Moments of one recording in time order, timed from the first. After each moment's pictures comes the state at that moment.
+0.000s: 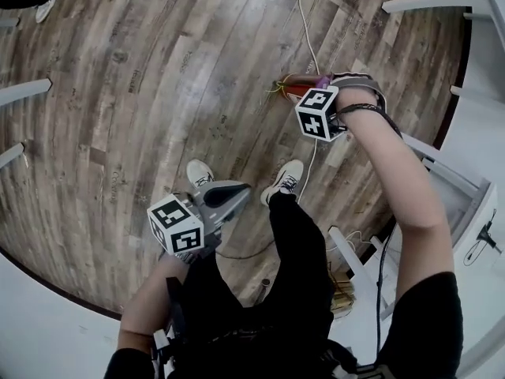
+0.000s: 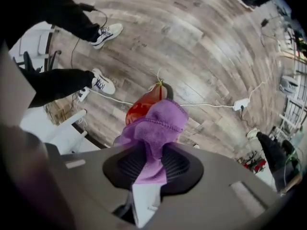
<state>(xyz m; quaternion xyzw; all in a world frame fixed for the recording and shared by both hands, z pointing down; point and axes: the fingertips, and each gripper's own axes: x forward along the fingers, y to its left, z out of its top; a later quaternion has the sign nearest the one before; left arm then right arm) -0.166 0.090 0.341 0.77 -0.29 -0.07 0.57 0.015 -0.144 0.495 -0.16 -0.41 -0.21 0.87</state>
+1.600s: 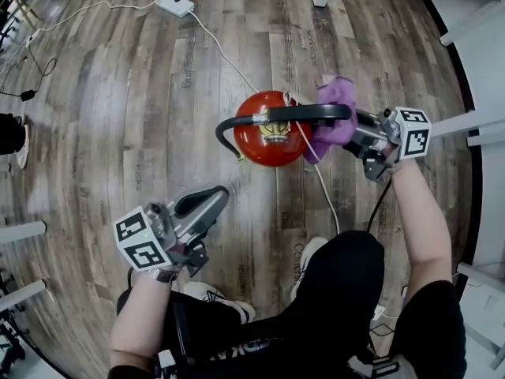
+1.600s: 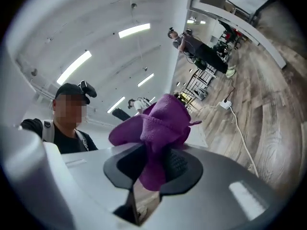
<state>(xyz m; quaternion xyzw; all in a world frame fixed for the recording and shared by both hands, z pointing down) -0.055 -0.052 0.510 0.89 -0.17 -0.09 0.42 0.140 -0.153 0.521 0.07 -0.92 0.39 -0.06</state>
